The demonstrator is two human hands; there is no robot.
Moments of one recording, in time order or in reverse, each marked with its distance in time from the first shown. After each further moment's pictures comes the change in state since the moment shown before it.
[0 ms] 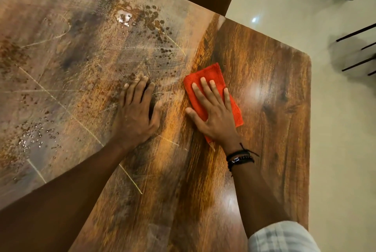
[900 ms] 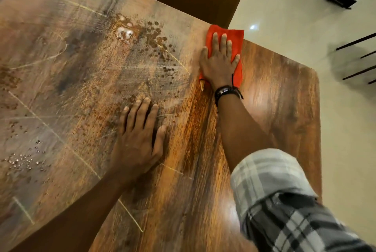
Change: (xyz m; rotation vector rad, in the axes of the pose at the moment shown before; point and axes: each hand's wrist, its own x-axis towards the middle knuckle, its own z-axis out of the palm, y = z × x) left_hand 0.005 -0.001 0.004 0.046 0.005 0.017; right_hand 0.205 0.027 -0.005 0.038 0.010 0.493
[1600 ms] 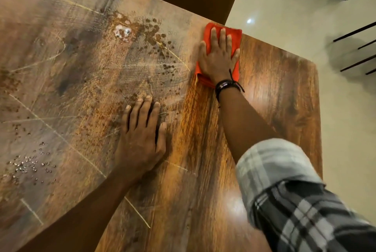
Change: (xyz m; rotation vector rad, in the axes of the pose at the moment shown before) left_hand -0.001 -0.001 0.002 0.001 0.038 0.009; right_hand -0.001 0.000 0.002 -0.010 0.007 0.018
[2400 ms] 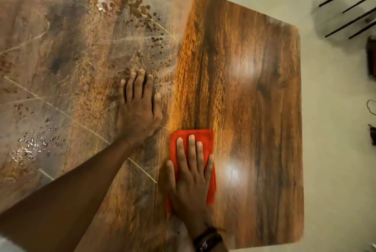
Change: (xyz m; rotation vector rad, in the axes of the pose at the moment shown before) left_hand 0.002 0.002 -0.007 0.001 -0.046 0.014; right_hand -0.400 0.009 0.051 -0.070 0.027 0.002
